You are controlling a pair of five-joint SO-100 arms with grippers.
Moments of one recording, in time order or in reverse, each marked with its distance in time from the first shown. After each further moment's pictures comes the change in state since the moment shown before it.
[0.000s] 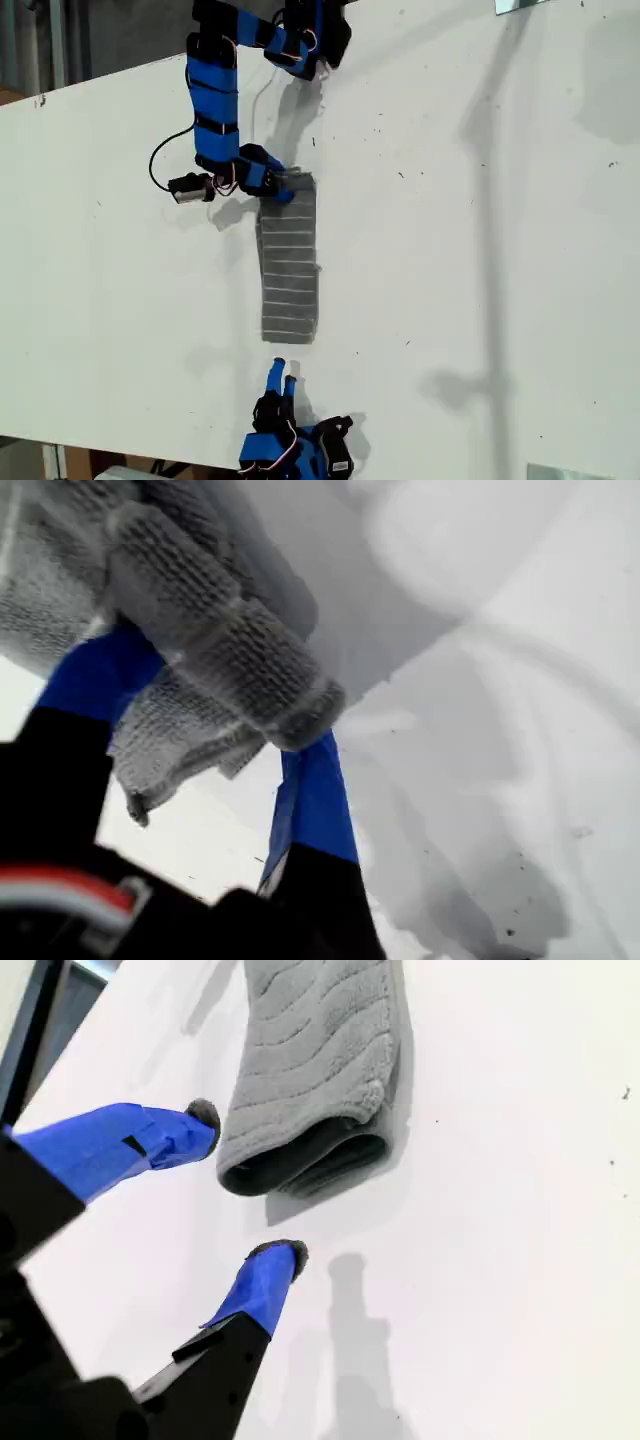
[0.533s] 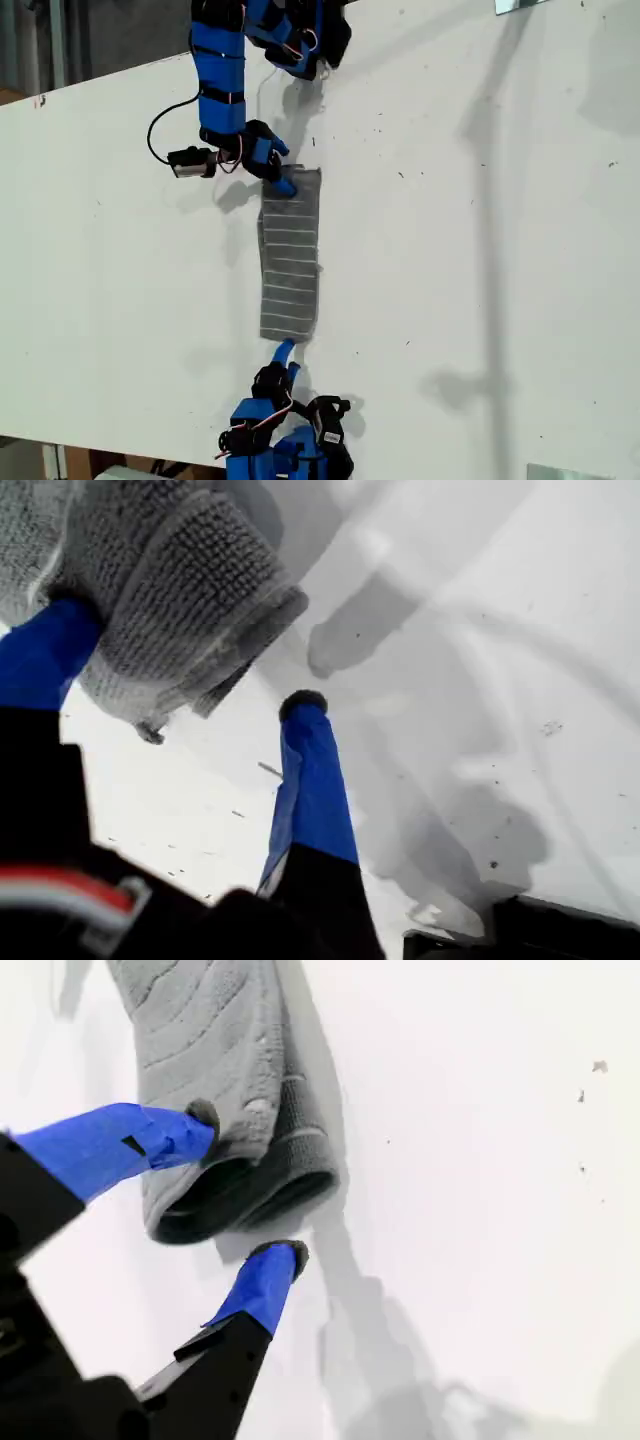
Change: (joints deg) arm 0 3.3 -49.4 -19.1 -20.0 5.4; arm 1 -1.9 17.5 15.4 0.0 4.3
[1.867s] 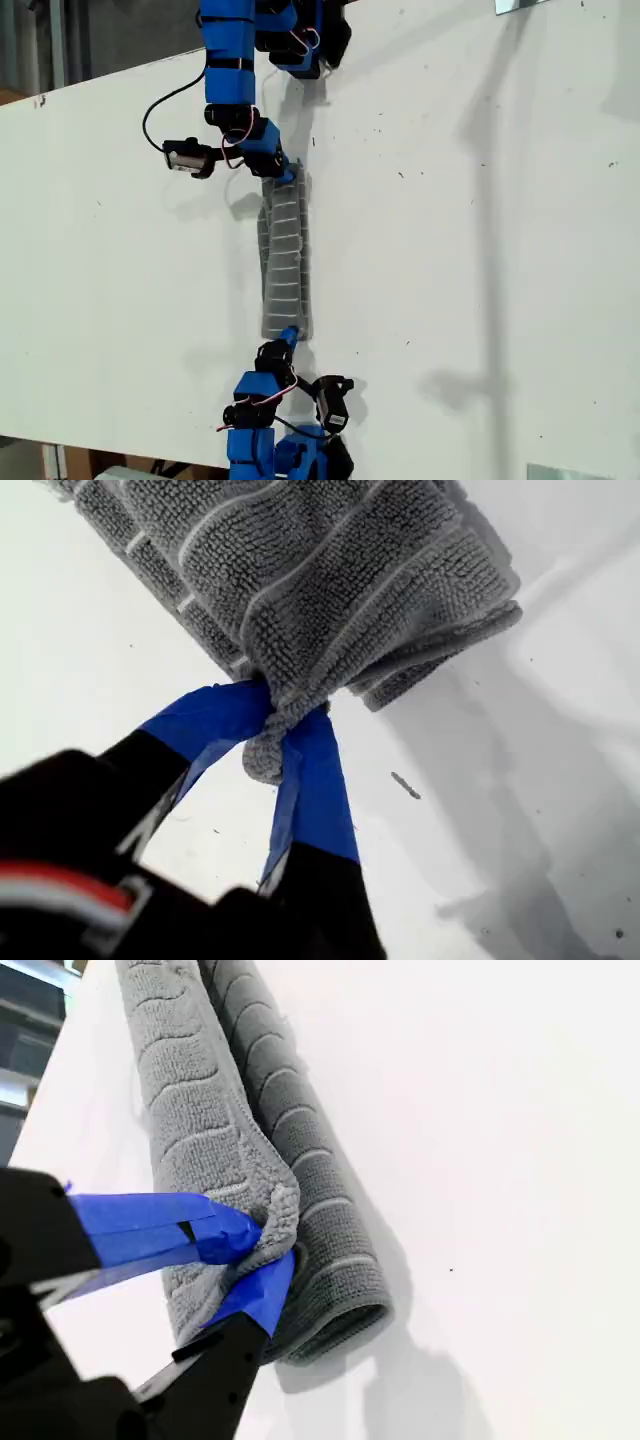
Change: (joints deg) arm 0 4.6 -19.0 -9.1 -13.7 4.2; arm 1 -11.5 18.0 2.8 -0.9 8.2
